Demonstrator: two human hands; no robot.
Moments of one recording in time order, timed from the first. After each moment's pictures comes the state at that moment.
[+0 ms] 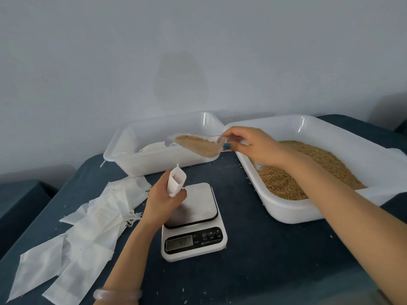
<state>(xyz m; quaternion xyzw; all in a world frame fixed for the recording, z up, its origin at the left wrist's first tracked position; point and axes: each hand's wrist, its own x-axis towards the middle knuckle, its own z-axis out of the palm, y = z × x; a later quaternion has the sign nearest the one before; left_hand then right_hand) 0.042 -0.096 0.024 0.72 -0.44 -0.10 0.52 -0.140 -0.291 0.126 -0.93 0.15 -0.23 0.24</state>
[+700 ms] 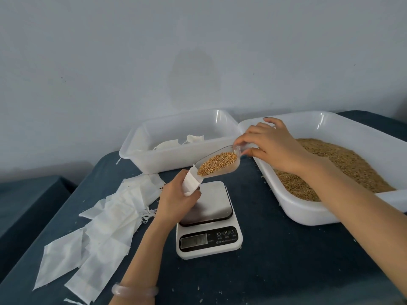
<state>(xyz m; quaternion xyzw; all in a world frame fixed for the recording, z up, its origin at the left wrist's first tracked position) 0.046 -0.096 0.022 0.78 -0.44 -0.06 0.45 -0.141 -0.299 0.110 -0.96 0.13 -0.26 -0.01</state>
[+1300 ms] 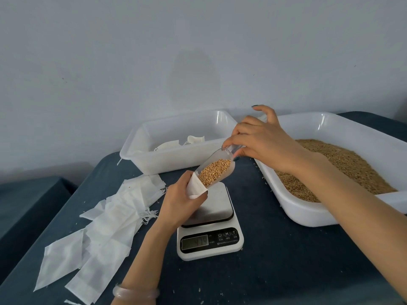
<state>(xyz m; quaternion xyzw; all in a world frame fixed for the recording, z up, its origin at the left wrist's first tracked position) 0.041 -0.096 0.024 0.76 -0.48 -0.05 0.43 -0.131 -0.276 0.128 -0.94 0.06 -0.31 -0.14</state>
